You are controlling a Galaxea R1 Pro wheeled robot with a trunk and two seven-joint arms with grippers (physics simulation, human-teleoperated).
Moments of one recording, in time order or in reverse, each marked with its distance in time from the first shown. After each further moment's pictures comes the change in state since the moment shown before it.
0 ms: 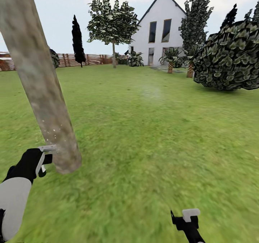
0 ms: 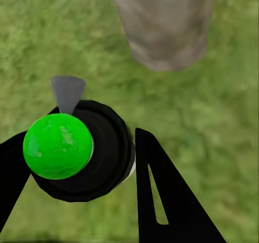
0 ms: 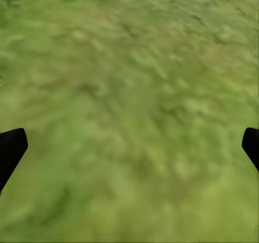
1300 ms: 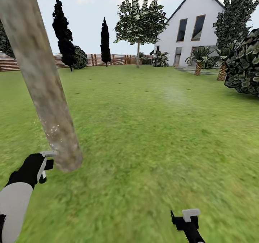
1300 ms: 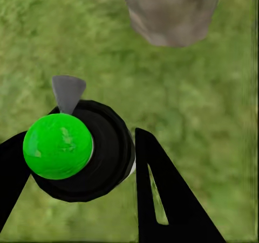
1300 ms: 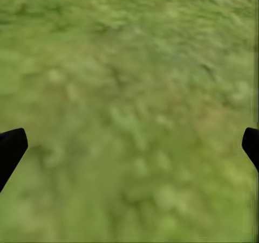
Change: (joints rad) left arm 0.041 -0.012 0.000 0.015 0.007 -0.009 0.015; right arm 0.000 0.000 0.000 0.000 0.000 0.000 0.001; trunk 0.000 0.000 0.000
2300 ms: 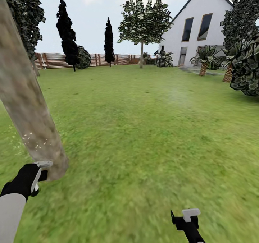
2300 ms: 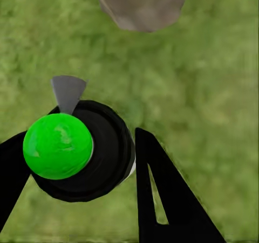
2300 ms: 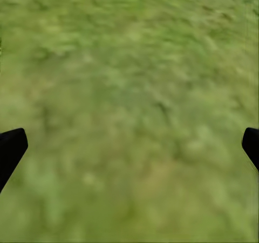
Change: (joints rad) left arm 0.086 0.029 0.016 0.003 -0.005 -0.003 0.003; right arm 0.000 0.000 0.000 -0.001 0.000 0.000 -0.001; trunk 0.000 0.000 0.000
